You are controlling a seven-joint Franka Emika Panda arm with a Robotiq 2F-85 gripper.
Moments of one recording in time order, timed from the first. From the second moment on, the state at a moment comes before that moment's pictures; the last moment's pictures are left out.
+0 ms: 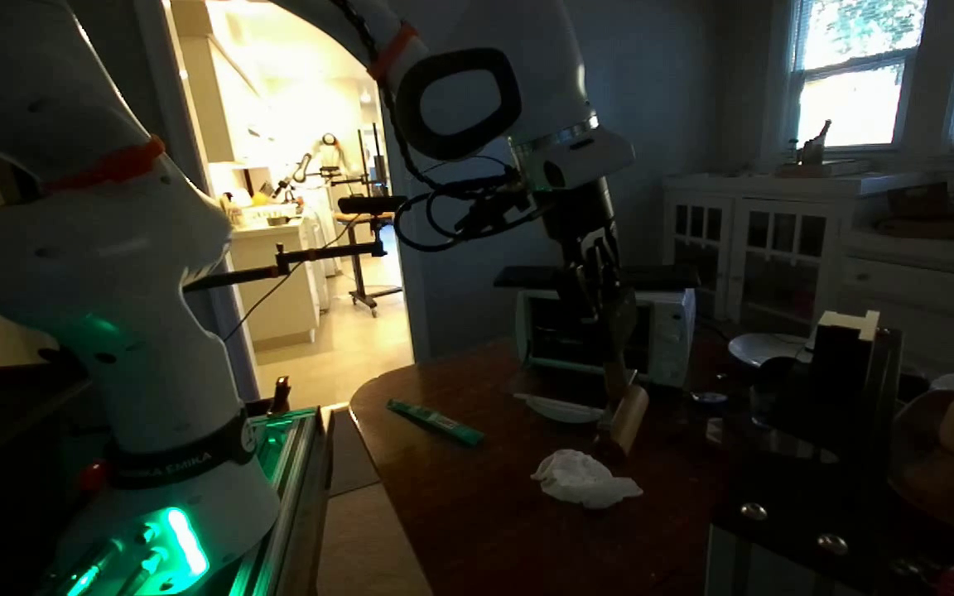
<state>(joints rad) -0.11 -0.29 0.00 -2.67 0.10 2.67 0.57</state>
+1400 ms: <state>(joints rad) -0.07 -0.19 0.10 -2.71 0.14 2.64 0.68</state>
